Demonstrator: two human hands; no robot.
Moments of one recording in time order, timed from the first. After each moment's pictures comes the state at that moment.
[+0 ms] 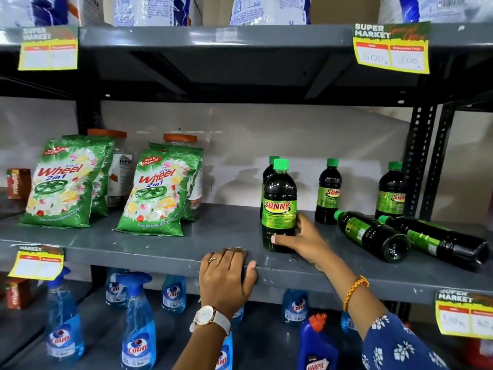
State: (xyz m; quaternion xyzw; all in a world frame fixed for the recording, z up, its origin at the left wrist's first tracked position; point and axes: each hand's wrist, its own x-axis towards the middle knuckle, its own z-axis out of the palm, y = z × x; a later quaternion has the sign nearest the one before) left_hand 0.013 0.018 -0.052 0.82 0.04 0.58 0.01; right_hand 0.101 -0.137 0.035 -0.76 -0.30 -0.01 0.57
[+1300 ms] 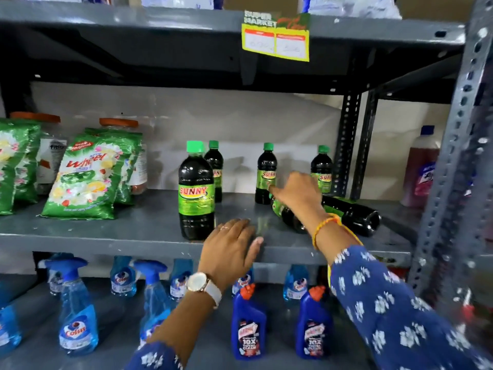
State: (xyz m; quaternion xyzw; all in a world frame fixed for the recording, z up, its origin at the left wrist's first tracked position) left_hand 0.038 -0.123 -0.018 0.87 -0.12 0.48 0.03; right_hand 0.115 -0.262 0.096 -0.92 -0.12 -0.26 0.26
